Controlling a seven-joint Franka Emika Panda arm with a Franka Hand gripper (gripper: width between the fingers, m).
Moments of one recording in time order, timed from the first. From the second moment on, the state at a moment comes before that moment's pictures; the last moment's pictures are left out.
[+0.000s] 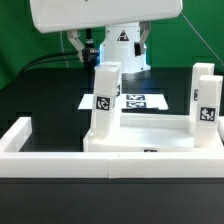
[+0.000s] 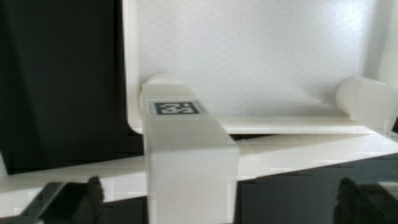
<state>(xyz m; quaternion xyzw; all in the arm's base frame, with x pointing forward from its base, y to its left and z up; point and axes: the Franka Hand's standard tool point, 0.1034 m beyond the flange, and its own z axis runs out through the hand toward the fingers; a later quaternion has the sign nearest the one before) 0.606 -0.057 0.152 -1.00 0.07 0.02 0.06</state>
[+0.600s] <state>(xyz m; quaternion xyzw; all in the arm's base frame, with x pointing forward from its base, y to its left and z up) 0.610 -0.068 0.135 -1.00 0.07 0.02 0.00</state>
